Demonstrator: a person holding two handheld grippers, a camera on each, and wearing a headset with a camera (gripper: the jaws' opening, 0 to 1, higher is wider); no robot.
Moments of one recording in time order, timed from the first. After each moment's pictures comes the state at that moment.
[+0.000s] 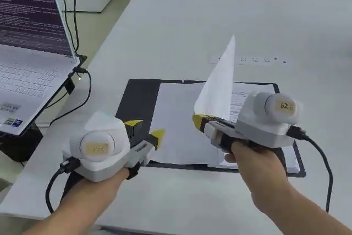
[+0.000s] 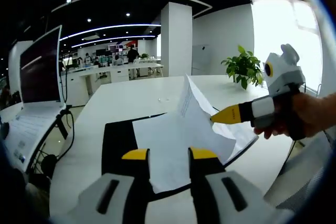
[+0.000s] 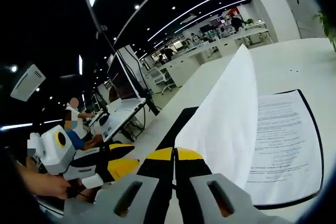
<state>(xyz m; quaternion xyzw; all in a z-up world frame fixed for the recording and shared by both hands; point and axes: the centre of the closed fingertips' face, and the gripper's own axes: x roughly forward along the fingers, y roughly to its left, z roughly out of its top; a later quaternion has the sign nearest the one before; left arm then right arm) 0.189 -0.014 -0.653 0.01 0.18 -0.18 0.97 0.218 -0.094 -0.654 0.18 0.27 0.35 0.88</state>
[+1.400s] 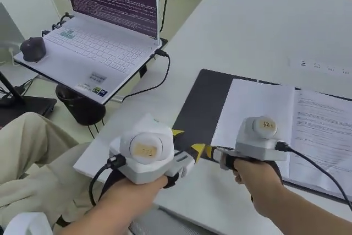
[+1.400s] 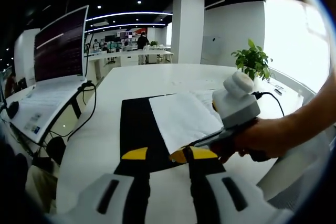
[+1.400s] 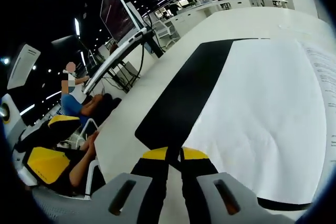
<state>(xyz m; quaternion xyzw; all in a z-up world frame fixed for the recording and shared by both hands) 0.154 0.039 -0.685 0.00 0.24 -0.14 0.96 0.199 0.015 -0.787 0.11 0.42 0.39 0.81</state>
